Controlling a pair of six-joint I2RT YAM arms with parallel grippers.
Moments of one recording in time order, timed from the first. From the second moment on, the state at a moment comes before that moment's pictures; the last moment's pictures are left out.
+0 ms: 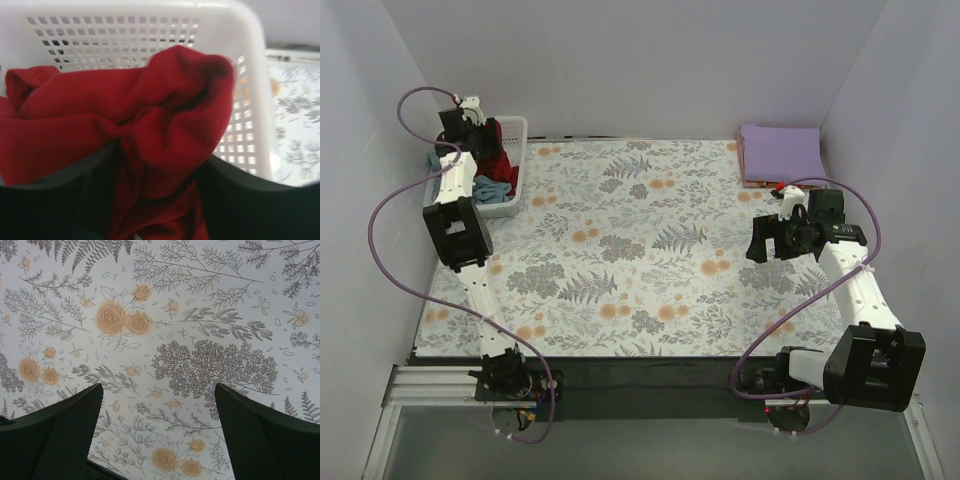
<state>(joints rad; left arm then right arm) 0.27 2.41 2.21 -0.32 0.22 0.07 -0.08 1.20 0.92 -0.70 -0.45 -0.22</state>
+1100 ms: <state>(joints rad) -0.12 1.87 2.23 -0.04 0.68 -0.42 -0.08 1.13 0.92 -0.70 -0.49 -0.22</state>
